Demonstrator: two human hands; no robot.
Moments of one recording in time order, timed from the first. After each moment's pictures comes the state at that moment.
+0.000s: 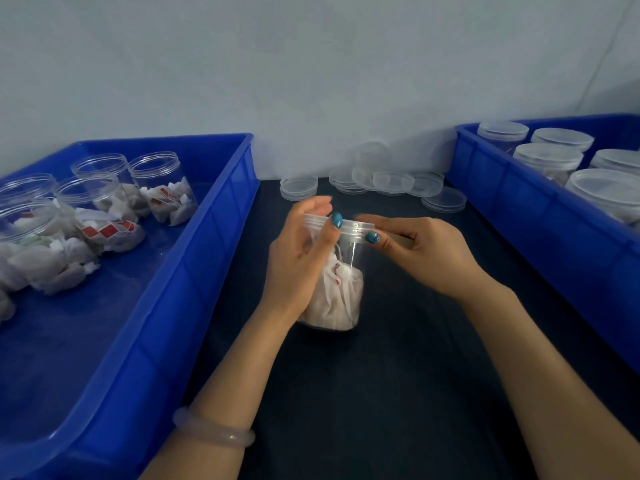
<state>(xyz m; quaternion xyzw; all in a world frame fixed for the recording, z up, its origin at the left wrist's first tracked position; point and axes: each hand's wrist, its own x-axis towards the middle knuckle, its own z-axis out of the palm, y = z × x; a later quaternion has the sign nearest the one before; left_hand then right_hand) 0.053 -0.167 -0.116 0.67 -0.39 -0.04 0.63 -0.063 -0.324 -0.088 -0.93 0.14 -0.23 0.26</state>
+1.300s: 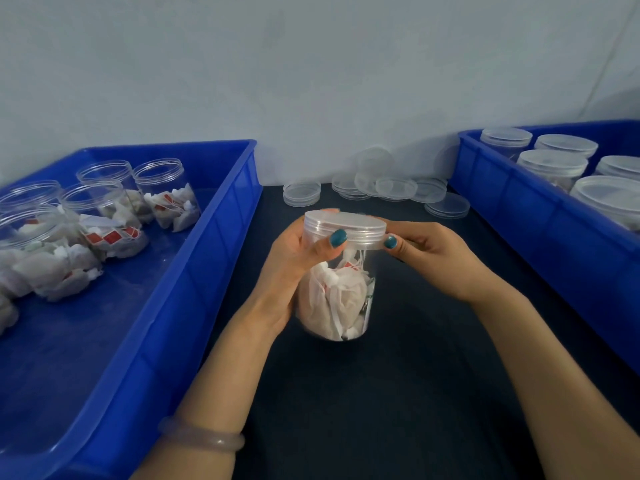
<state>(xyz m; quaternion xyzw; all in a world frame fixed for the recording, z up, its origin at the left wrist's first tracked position) 0.061 -0.158 -0.100 0.63 -0.36 -0.22 0.66 -0.066 -0.331 -0.086 -0.91 0.06 -0.19 0.37</state>
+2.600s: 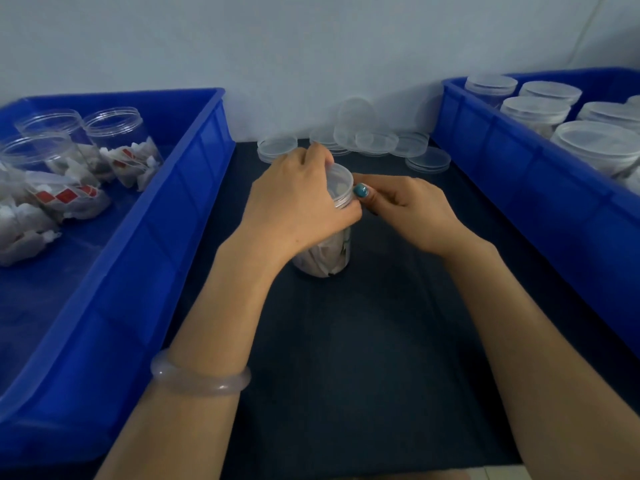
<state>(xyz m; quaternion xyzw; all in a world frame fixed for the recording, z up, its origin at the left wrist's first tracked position) 0.046 -0.191 -0.076 0.86 -0.45 0.13 0.22 -0.063 -0.341 -0.100 -0.94 0.12 -0.20 0.24</state>
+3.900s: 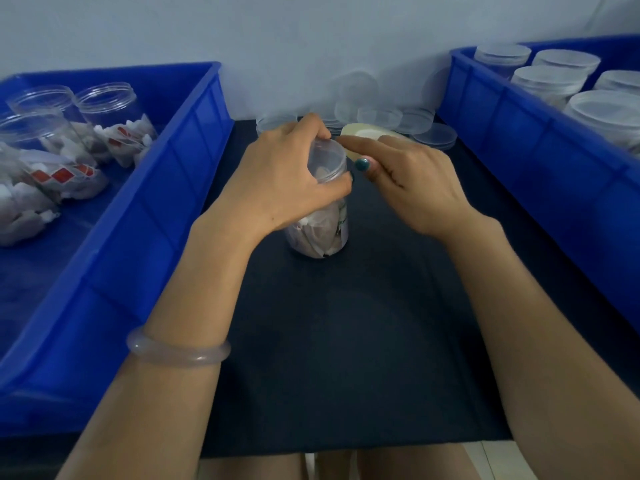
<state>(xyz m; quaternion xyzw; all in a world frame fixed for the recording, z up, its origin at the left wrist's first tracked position) 0.051 -0.178 -0.071 0.82 -0.49 0.10 0.27 -0.062 -0.342 -0.103 -0.95 0.07 -0.29 0.12</state>
